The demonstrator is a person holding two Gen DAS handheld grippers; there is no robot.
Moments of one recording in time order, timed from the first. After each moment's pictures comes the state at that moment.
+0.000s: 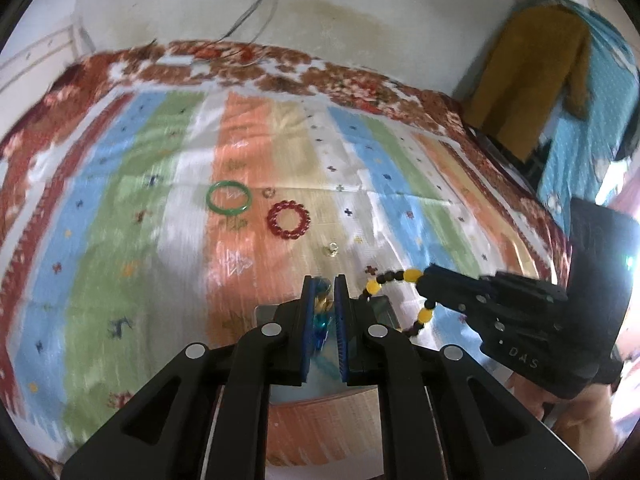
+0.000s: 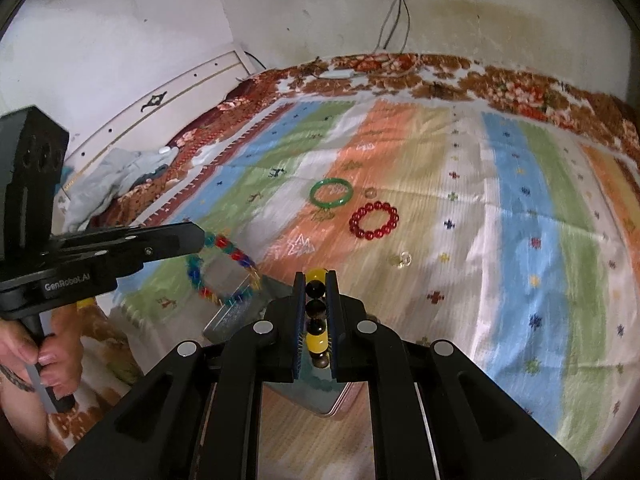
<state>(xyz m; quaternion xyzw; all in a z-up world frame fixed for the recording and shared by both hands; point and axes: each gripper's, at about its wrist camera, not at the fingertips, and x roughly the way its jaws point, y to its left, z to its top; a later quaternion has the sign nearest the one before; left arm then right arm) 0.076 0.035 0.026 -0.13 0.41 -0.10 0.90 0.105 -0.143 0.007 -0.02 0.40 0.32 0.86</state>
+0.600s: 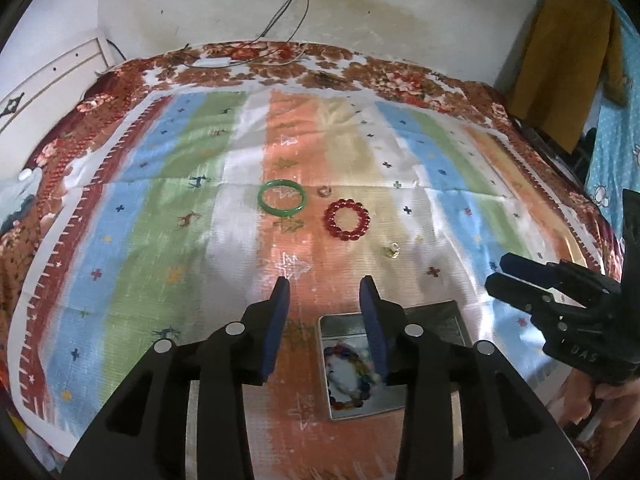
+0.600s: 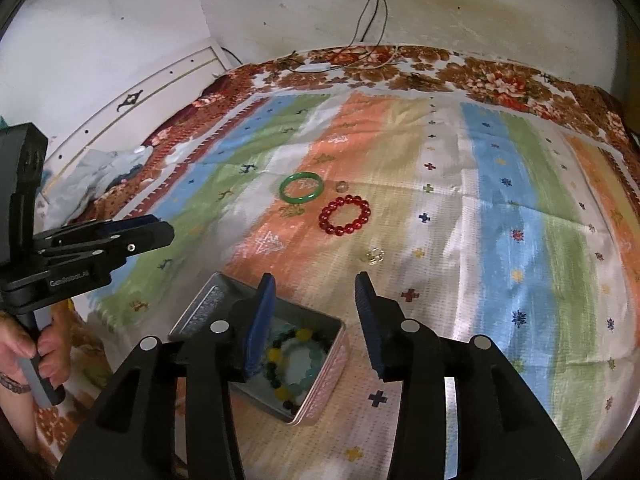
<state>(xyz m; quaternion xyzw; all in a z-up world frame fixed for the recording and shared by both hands) 0.092 0.046 0.011 -0.08 0.42 -0.02 0.90 0.122 -0.150 -0.005 -0.03 0.41 0.28 0.87</state>
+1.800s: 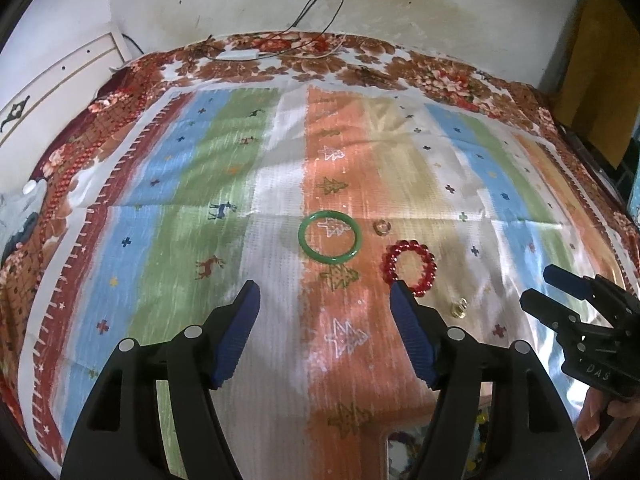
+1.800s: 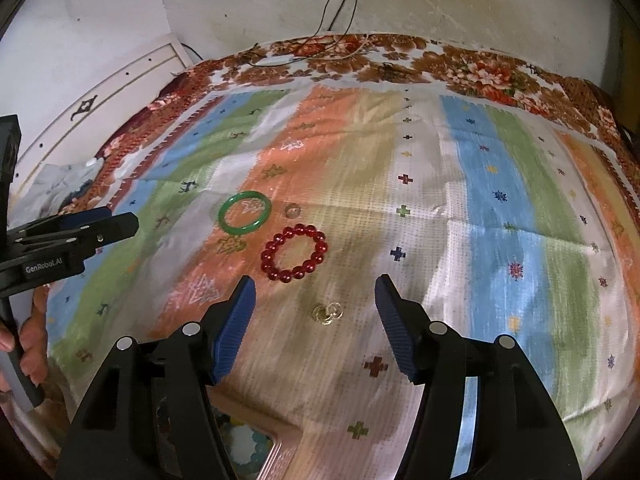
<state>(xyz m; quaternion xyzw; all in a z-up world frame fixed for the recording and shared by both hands) 0.189 0.084 -0.011 -0.07 0.44 0.04 0.89 0.212 -0.131 -0.033 -0.04 0.42 0.23 0.88</state>
